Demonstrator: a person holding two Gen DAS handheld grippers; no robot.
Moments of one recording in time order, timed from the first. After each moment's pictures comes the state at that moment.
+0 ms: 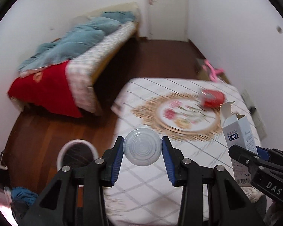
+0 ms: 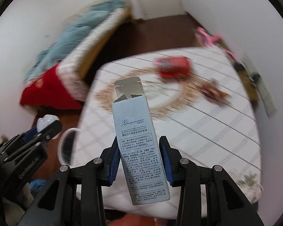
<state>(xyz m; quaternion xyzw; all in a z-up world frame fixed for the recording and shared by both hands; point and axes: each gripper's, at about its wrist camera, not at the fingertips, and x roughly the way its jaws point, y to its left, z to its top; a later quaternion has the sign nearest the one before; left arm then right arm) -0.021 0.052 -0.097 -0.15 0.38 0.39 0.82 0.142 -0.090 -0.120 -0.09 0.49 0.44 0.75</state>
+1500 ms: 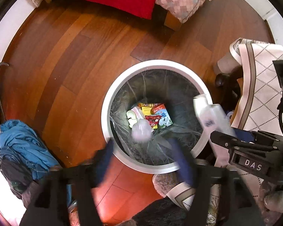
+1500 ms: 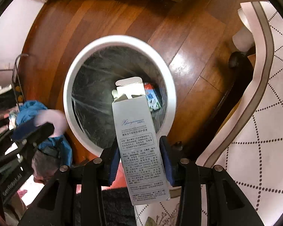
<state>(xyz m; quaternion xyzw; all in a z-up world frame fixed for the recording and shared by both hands) -0.232 0.365 -0.353 -0.43 0.54 0.41 0.59 -0.093 0.353 -0.409 -0.39 0.65 0.46 0.46</state>
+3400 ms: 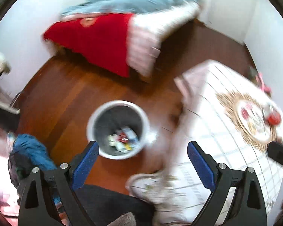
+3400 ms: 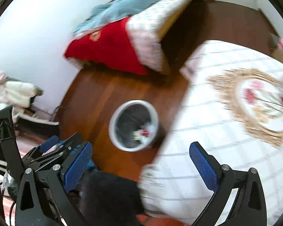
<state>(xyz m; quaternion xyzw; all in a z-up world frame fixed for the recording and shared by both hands) -0.112 0.163 -0.182 -0.29 0.42 0.49 0.71 0.028 0.103 -0.122 -0.17 0.53 0.56 0.61</state>
